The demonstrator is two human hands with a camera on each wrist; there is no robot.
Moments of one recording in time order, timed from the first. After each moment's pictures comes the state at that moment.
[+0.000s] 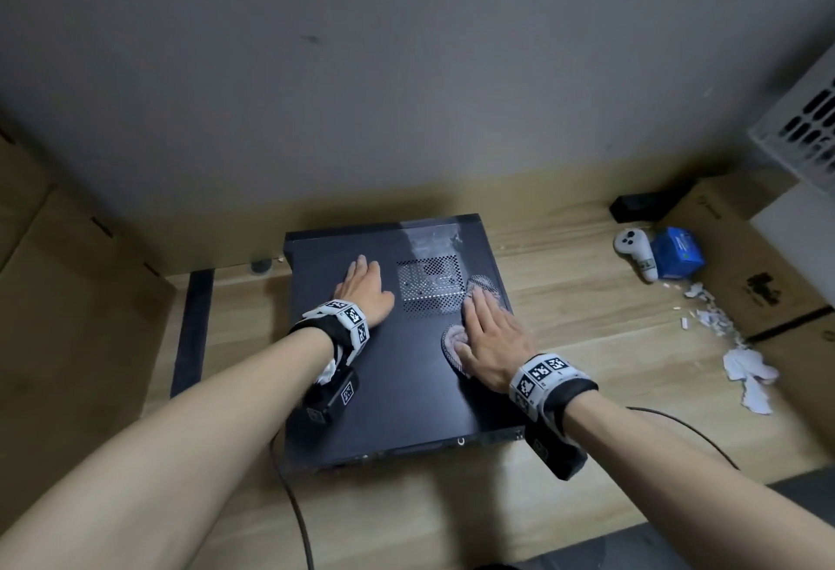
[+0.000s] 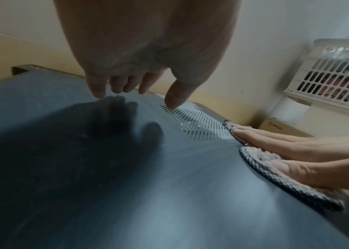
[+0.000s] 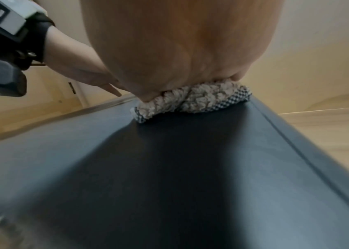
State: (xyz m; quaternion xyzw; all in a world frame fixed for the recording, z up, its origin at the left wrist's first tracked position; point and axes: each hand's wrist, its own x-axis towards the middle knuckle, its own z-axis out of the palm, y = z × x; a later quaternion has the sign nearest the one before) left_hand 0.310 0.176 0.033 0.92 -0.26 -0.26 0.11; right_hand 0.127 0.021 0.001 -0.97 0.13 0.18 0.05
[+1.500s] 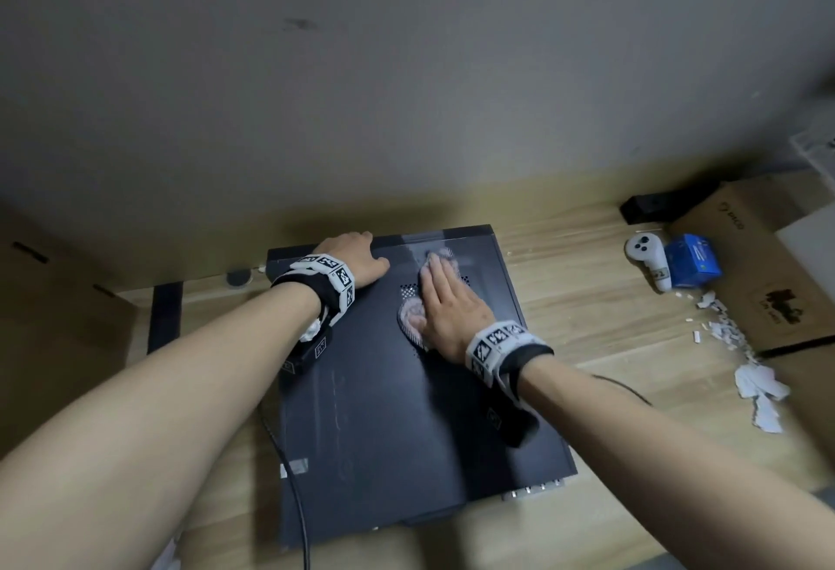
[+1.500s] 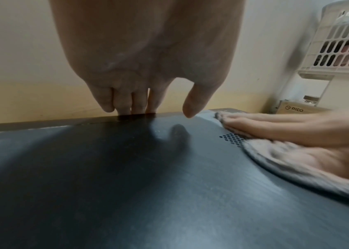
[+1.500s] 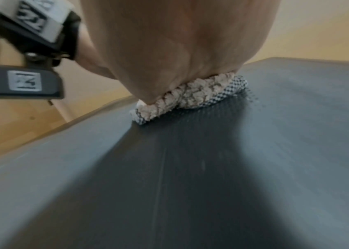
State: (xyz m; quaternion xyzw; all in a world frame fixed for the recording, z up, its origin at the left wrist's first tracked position) left_hand 0.430 0.136 0.029 0.91 -0.34 -0.24 0.00; right_hand 0.255 0.024 -0.012 -0.97 0.10 0.19 0.05
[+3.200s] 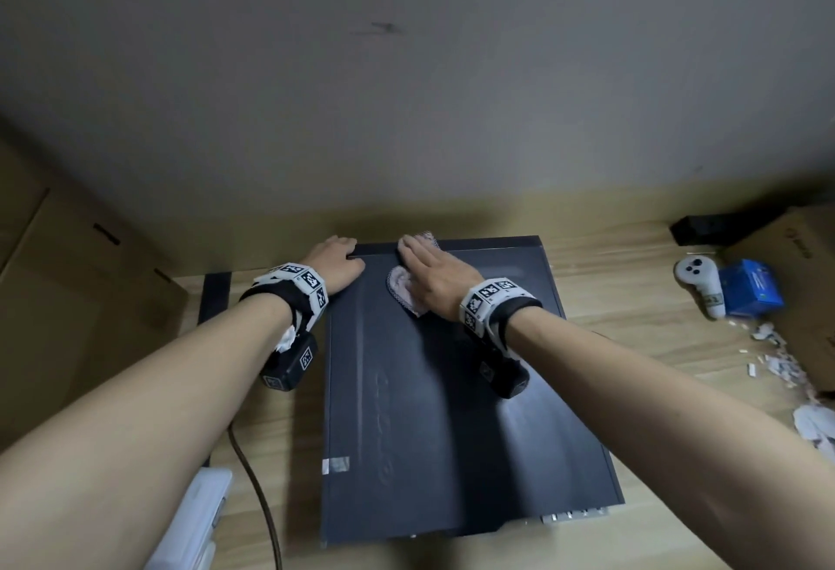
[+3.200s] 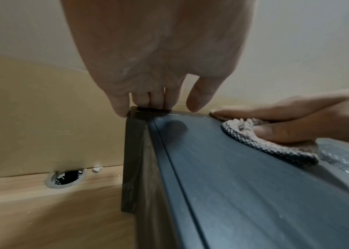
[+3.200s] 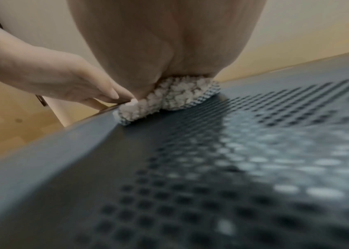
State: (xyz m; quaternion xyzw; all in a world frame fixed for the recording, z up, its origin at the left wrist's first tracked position) left_hand 0.461 0.222 0.037 0.91 -0.26 -0.29 0.12; right_hand 0.351 0.044 -0.001 -0.98 -0.03 0.14 0.10
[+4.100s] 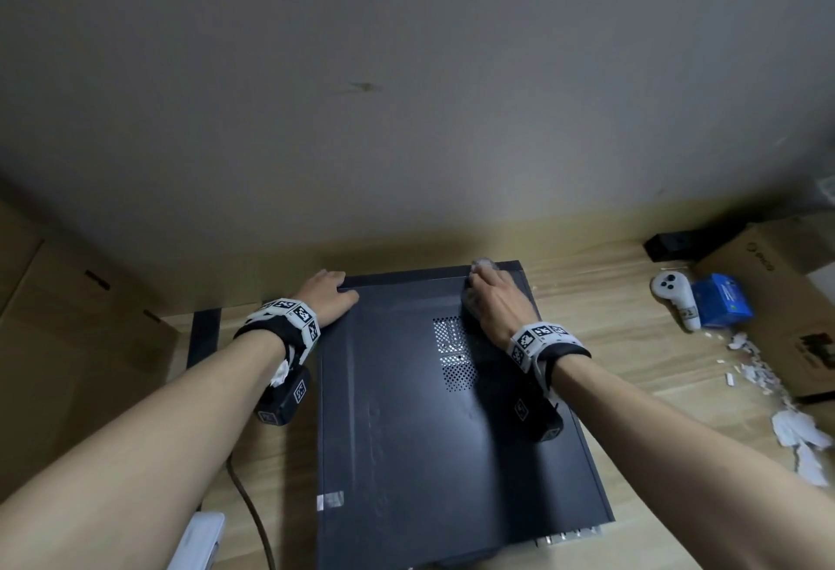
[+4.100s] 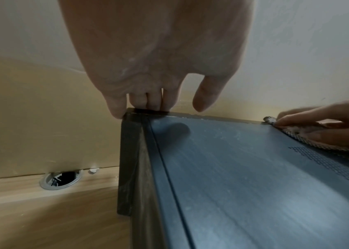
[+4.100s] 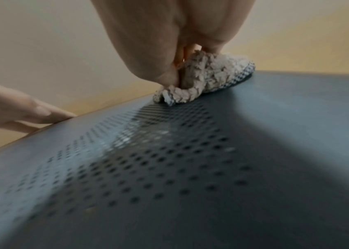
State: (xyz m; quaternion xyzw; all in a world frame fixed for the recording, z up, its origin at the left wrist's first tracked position) left_hand 0.461 0.221 0.042 0.91 -0.24 -0.32 0.11; right_hand 0.292 -0.031 -0.005 -0.98 0.16 0.03 0.13
